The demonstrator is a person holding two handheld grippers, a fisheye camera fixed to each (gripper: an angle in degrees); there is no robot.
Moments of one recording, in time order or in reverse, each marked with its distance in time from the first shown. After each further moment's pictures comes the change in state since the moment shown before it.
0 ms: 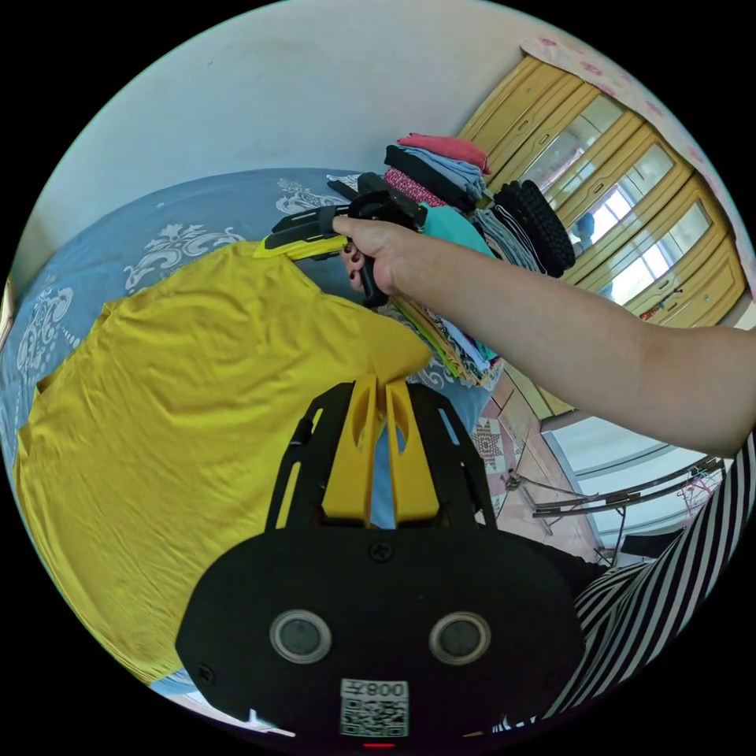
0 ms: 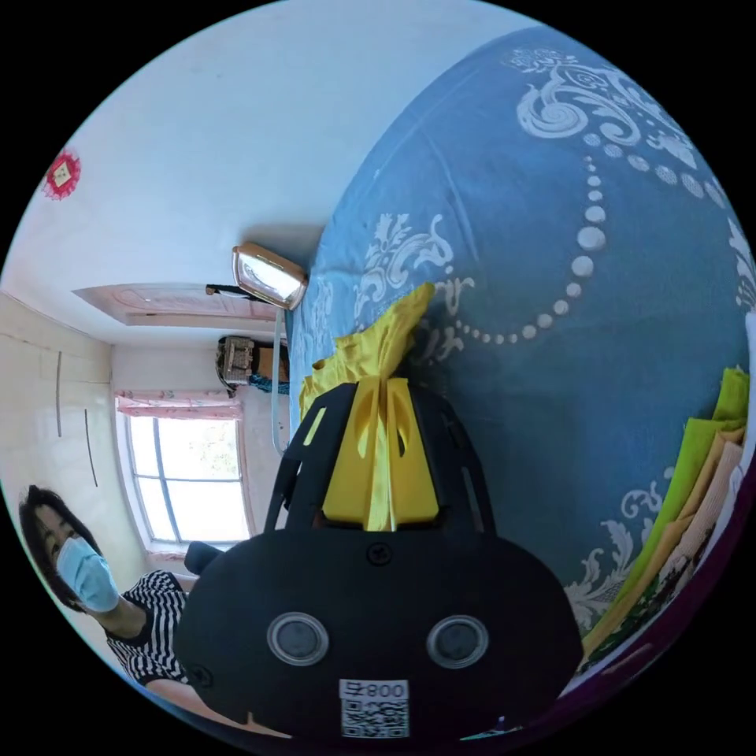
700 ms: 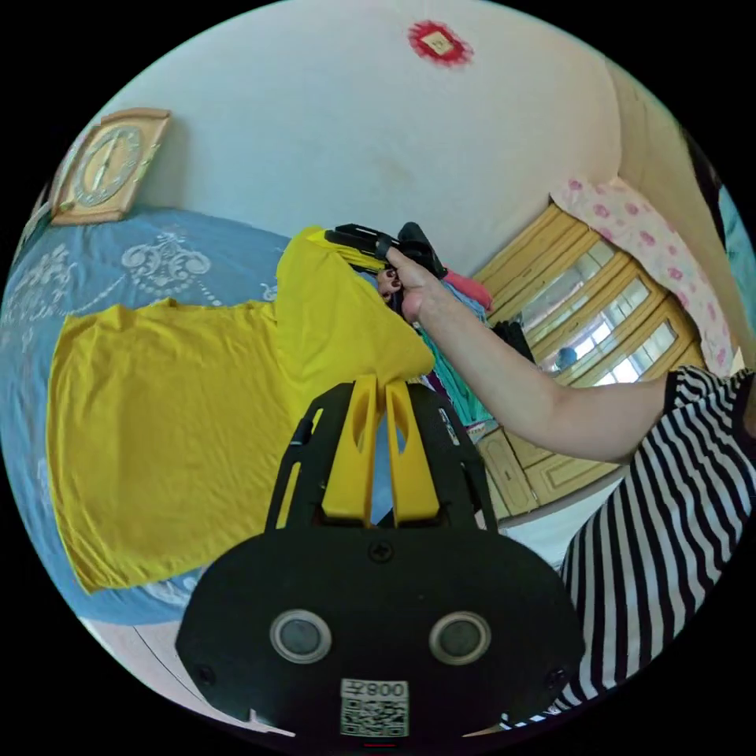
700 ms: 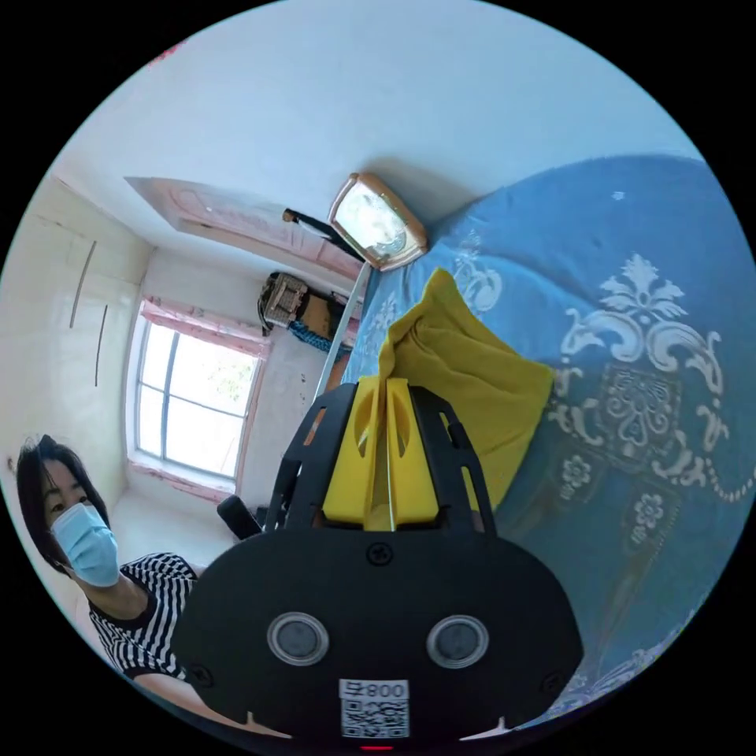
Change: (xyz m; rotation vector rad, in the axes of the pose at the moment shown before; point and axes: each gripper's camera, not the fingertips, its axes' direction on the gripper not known) left arm -0.181 0.234 -0.269 0.420 0.085 -0.315; right arm -0.360 -0.059 0.171 -0.114 -0.075 -0.330
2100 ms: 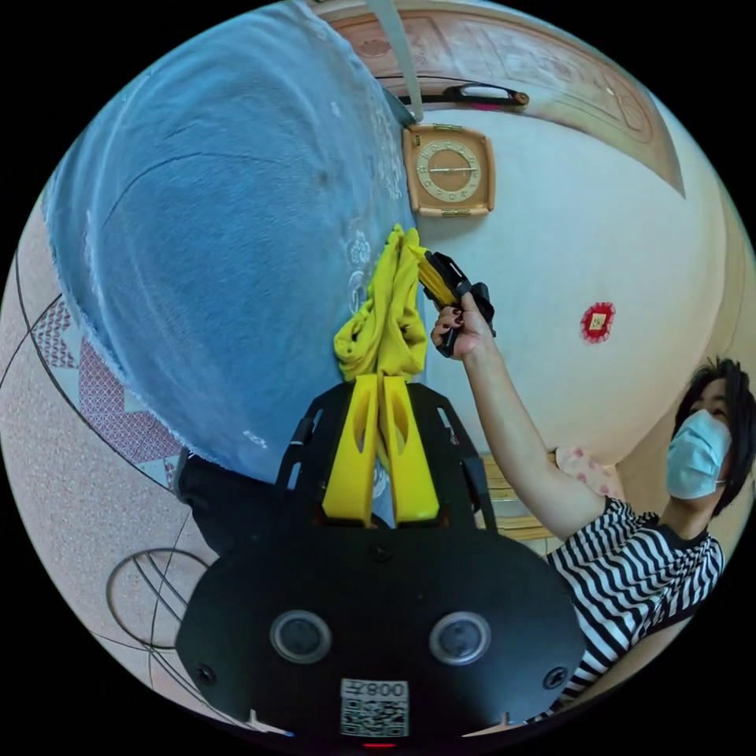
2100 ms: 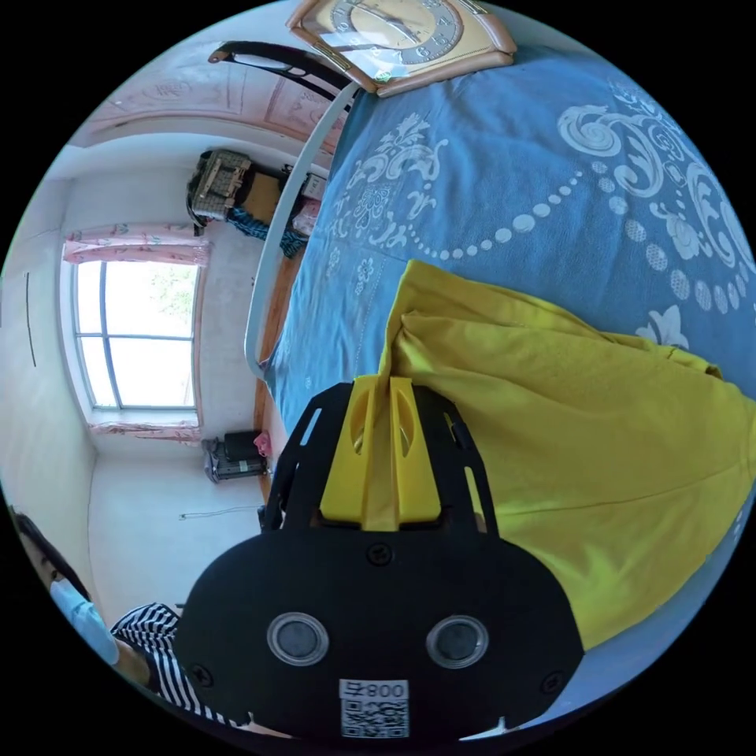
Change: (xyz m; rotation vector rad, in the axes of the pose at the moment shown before) left arm -0.420 0.307 -0.392 0.402 0.182 -0.828; right arm -0.242 -0.120 0.390 -0.426 0.146 0.012
